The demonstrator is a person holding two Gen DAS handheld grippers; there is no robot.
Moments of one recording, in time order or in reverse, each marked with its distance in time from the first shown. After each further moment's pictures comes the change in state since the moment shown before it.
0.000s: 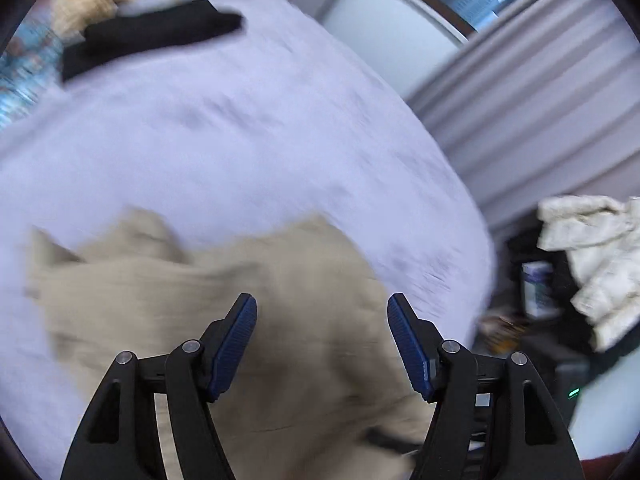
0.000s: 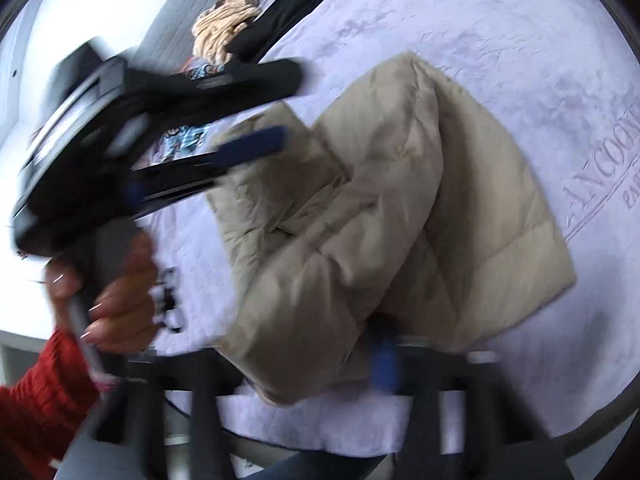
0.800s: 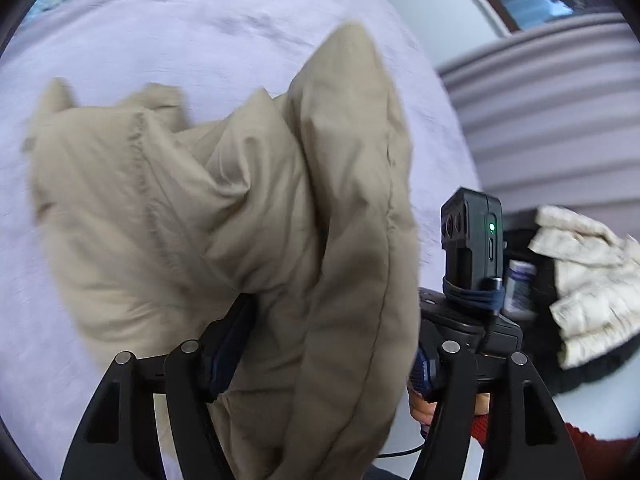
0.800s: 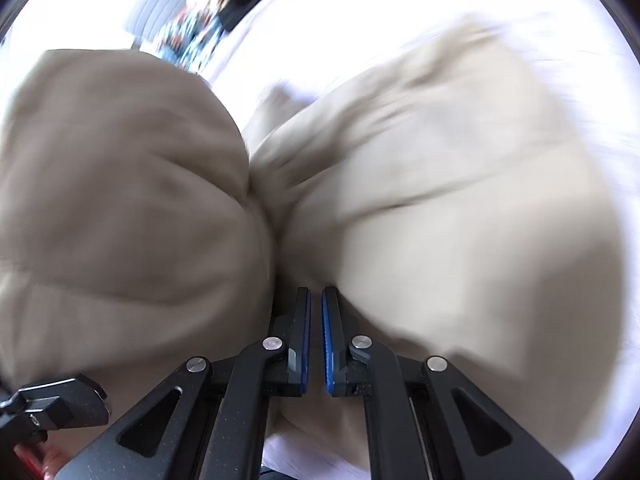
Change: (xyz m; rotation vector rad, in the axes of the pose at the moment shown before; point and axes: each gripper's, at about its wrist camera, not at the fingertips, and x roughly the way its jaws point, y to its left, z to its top) left arm 0.003 0.003 -0.038 -0.212 0.262 -0.174; right arm 0.067 -0.023 0.064 -0.019 0.160 0.032
